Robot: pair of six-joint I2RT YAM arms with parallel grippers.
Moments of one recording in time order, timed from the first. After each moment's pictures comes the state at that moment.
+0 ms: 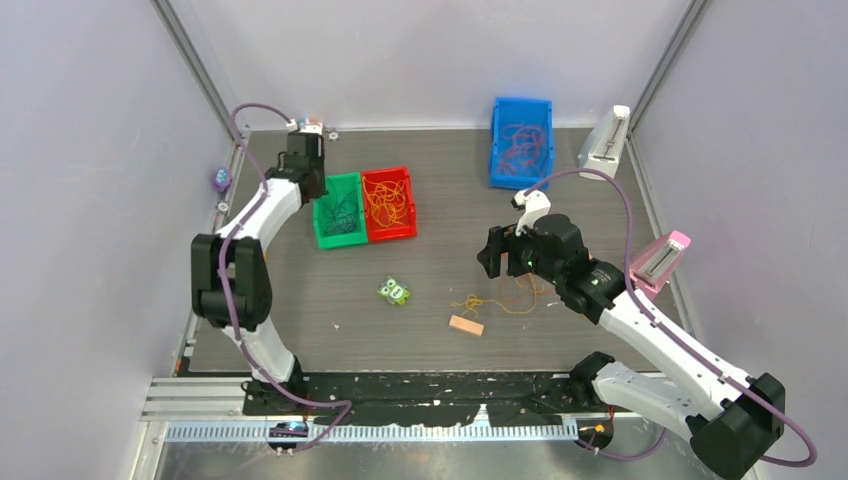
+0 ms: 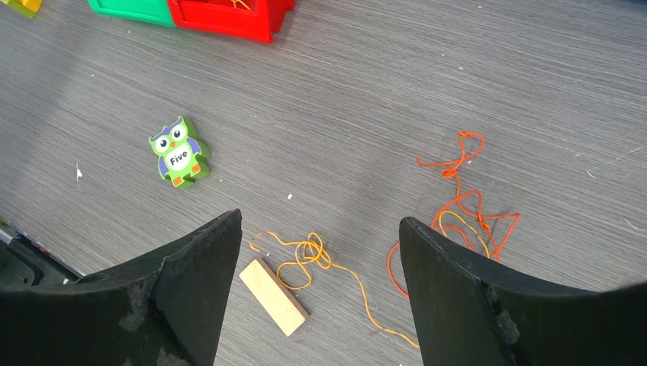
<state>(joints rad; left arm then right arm) -0.12 1.72 1.31 -0.34 -0.25 -0.09 0.60 0.92 0.76 -0.35 0.03 0.28</state>
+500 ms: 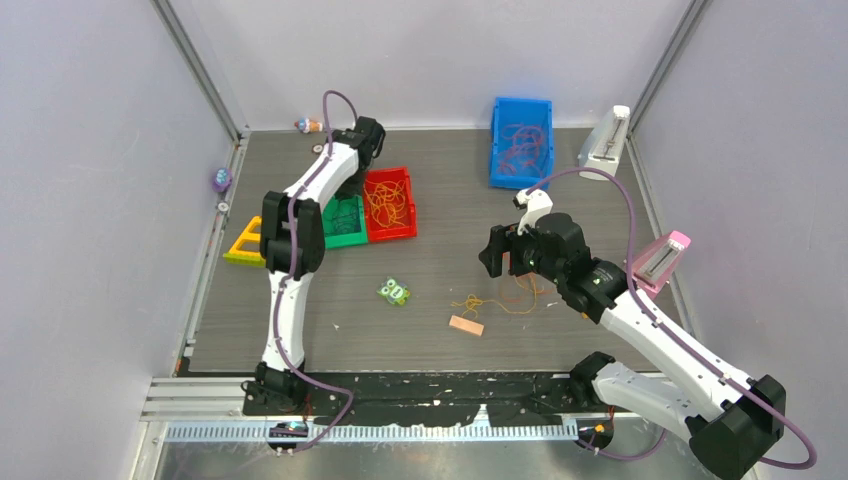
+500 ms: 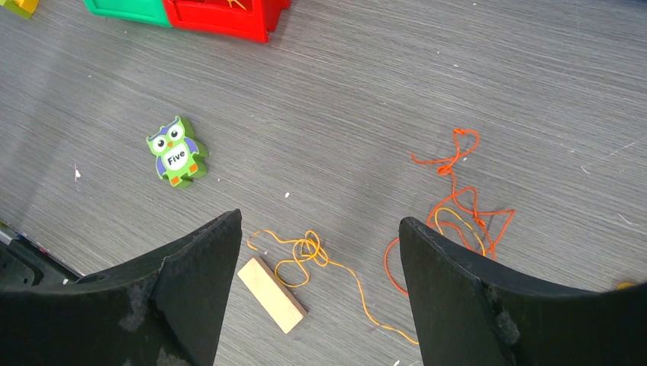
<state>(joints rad) -0.30 2.25 1.95 -0.92 -0.49 -0.01 0.59 0.92 0.77 -0.36 0.02 0.28</state>
